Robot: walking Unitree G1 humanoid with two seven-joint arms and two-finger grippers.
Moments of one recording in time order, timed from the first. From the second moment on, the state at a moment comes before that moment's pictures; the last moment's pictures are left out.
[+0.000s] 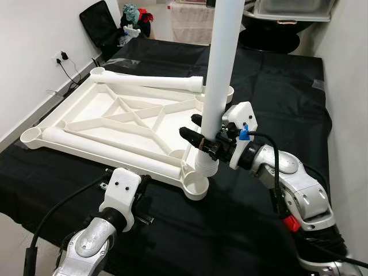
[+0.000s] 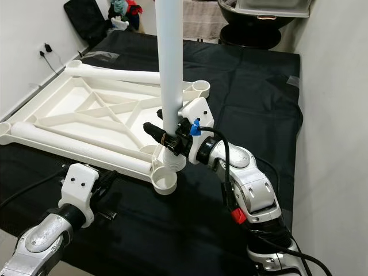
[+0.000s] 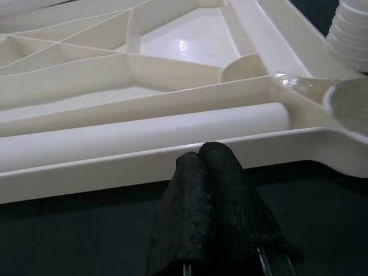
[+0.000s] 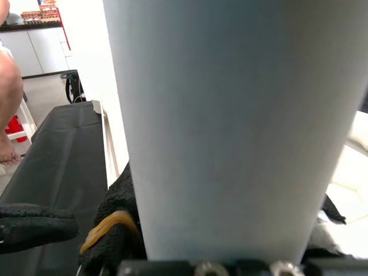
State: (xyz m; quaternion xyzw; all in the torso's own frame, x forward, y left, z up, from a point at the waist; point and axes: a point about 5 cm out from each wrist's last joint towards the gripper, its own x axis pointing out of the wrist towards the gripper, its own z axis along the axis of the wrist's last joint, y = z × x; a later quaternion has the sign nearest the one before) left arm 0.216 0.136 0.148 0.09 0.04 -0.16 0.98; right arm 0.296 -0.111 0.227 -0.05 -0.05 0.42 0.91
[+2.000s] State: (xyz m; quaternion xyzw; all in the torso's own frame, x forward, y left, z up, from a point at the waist) left arm 0.152 0.135 0.176 0.15 -0.06 -0.25 0.95; right arm 0.270 -0.168 0.263 -0.08 -0.09 0.68 0.72
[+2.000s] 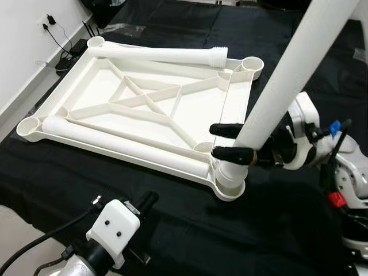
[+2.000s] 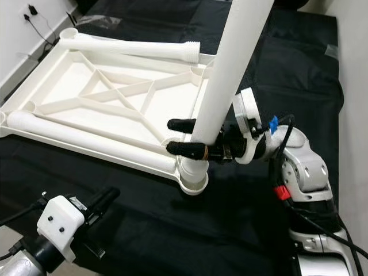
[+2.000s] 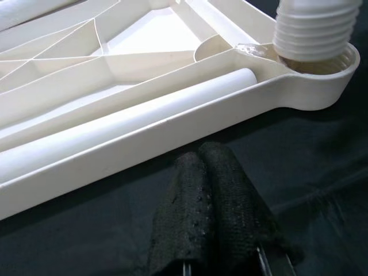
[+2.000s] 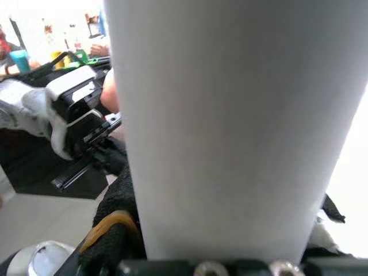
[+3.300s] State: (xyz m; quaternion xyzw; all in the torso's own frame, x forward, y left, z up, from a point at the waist) left arm 0.157 0.137 0.177 0.16 -0.07 -0.25 0.95; right arm 0.250 -0.153 0.257 -0.18 -0.07 0.67 0.72
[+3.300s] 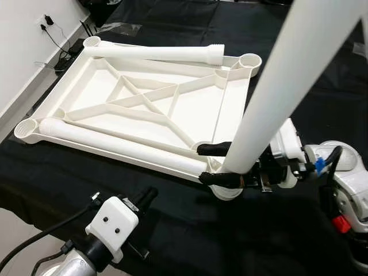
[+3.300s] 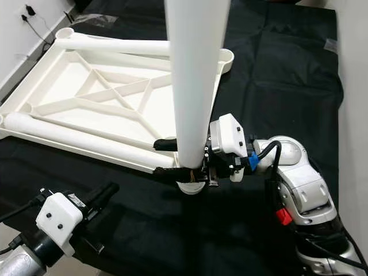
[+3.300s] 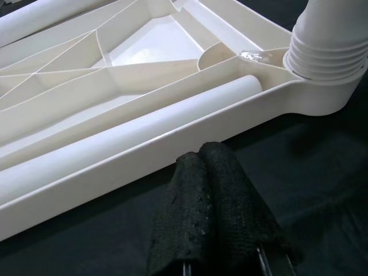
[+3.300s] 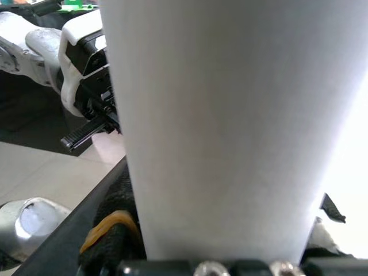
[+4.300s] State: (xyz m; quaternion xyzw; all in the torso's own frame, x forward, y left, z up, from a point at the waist) left arm 0.158 0.138 0.174 0.16 -0.07 -0.25 0.95; right arm 0.247 -0.136 0.245 -0.12 -0.10 0.60 0.78
